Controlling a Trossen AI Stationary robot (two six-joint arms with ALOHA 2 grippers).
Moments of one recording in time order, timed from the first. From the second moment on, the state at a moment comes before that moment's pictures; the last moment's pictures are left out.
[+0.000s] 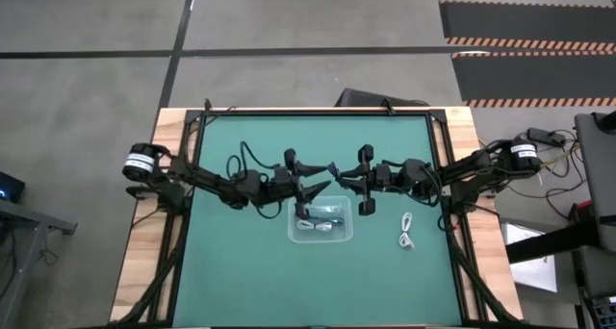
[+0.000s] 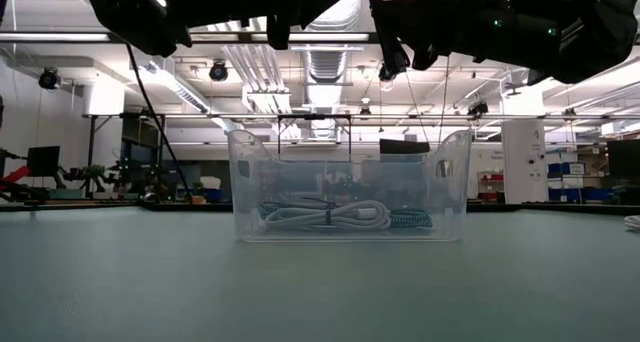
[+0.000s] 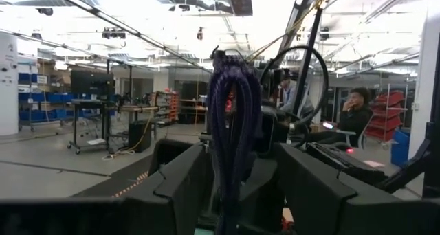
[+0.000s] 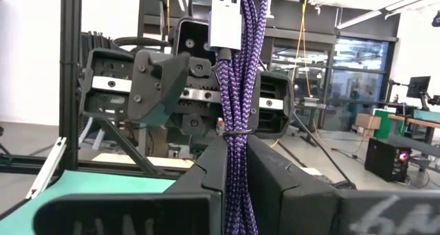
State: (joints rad) left arm -0.11 1.67 0.80 1.24 -0.31 0.04; right arm -0.02 1.47 0.42 1.32 -0.04 -0.11
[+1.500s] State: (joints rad) left arm -0.10 1.80 0.93 1.24 -0.31 0.04; right arm -0.02 1.47 0.42 1.31 -0.05 -0.09
